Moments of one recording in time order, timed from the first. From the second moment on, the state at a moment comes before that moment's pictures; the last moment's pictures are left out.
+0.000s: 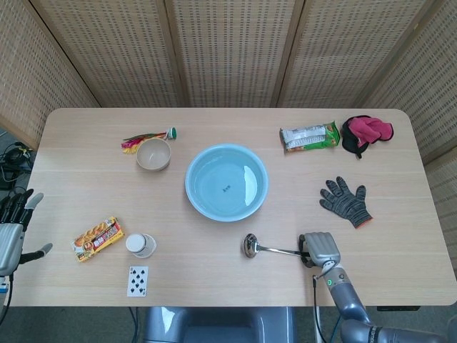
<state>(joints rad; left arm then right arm) -0.11 -1.13 -0.05 -1.61 1.46 1.46 0.09 0.51 -1.57 0.03 -1.54 -0.83 0.99 -0.54</state>
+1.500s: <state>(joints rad) -0.12 -1.13 -0.05 -1.62 1.46 1.45 0.08 0.48 -1.34 0.08 -1.74 -0.90 0.97 -0.34</state>
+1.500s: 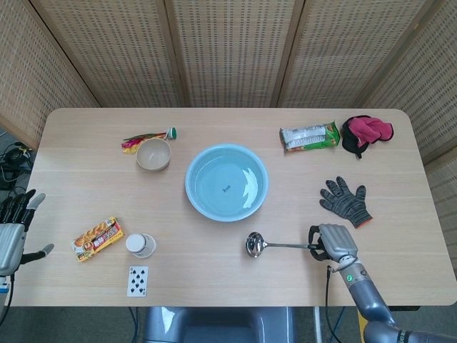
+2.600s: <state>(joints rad) -0.13 -1.12 -0.07 -1.61 1.39 1.41 0.06 0.89 -1.18 0.28 -2.00 -0.40 1.09 -0.73</state>
